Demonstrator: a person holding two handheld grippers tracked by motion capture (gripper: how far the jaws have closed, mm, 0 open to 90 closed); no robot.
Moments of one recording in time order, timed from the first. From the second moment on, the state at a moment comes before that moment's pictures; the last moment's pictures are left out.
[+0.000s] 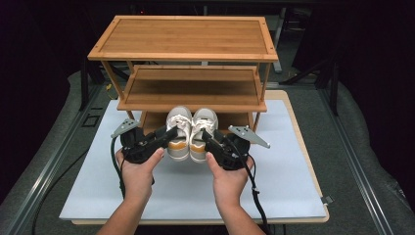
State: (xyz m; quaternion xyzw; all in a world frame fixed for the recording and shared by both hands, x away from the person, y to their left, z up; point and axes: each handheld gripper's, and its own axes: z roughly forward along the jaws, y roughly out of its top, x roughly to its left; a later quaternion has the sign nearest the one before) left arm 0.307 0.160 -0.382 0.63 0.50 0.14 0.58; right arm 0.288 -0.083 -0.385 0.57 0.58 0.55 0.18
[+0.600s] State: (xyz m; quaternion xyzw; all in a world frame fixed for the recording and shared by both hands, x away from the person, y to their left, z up) left arm 0.336 0.163 -0.376 0.63 0.50 0.14 0.58; right arm 0.317 -0.079 -0.377 0.56 0.58 0.56 0.19
